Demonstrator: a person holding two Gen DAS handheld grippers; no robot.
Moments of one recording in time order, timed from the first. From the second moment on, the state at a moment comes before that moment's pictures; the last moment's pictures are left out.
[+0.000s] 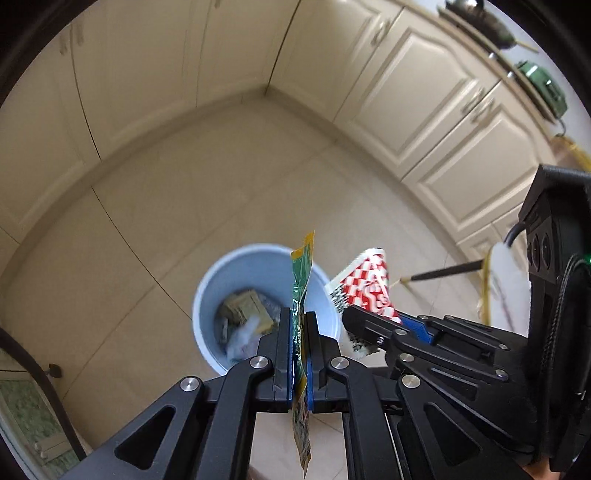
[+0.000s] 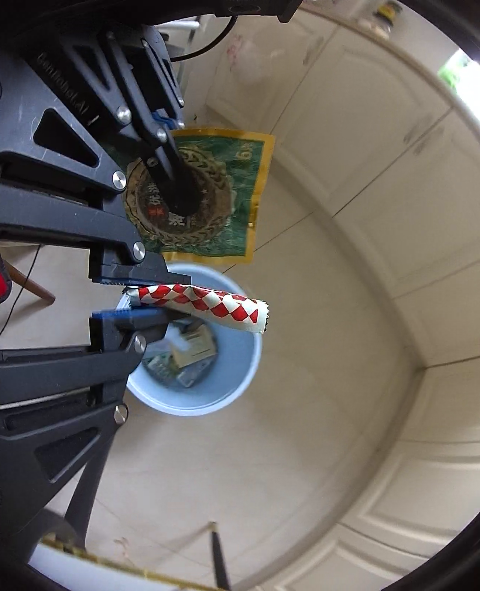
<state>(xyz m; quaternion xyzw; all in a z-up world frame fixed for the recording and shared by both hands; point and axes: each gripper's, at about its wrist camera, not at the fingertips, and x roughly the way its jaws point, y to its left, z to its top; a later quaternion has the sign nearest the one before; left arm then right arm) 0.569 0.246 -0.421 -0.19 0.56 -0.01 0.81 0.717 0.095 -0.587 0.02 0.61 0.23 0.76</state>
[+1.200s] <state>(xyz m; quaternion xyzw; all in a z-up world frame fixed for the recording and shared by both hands) 0.551 0.245 -0.347 -0.12 0.47 0.14 0.86 0.692 0.089 -0.524 0.02 0.55 0.20 0.81</state>
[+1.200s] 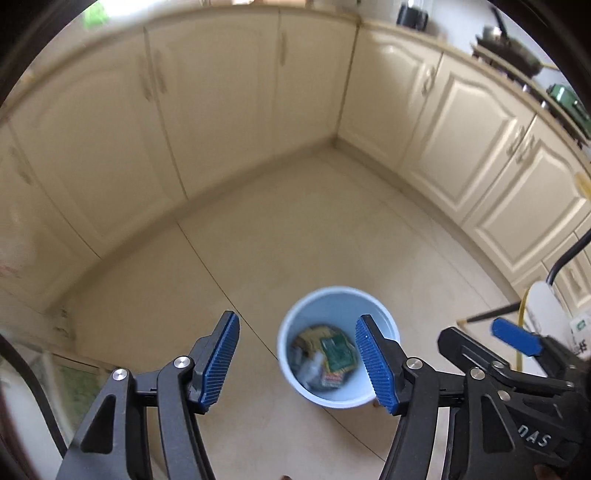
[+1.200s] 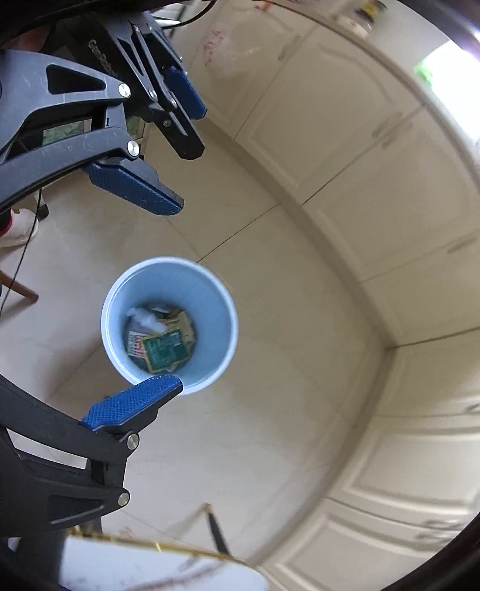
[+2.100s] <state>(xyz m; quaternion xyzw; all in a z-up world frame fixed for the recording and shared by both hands) 0.242 0.017 -0.116 -0.04 0.12 0.10 0.99 0.401 -0.005 -0.124 -0.03 0.18 0.14 0.97</state>
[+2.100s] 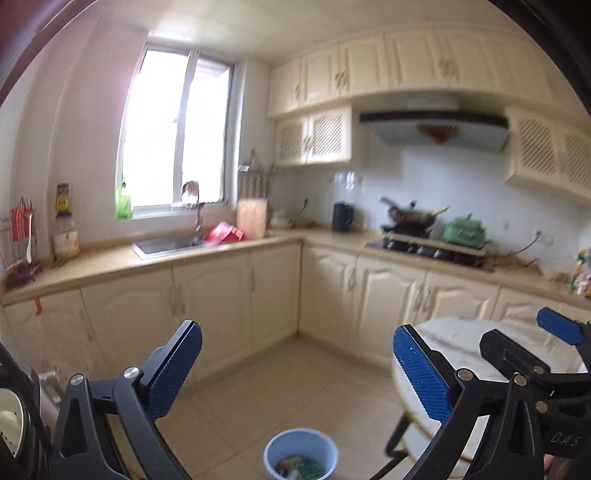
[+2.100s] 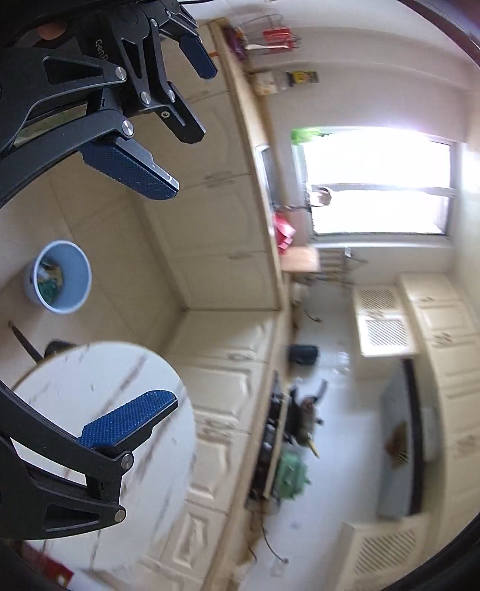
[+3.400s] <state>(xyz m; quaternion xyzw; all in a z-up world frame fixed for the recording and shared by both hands) 0.077 0.032 -0.131 -0.02 0.03 0.06 1.00 0.261 -0.058 -0.043 -0.02 0.07 0.05 1.00</state>
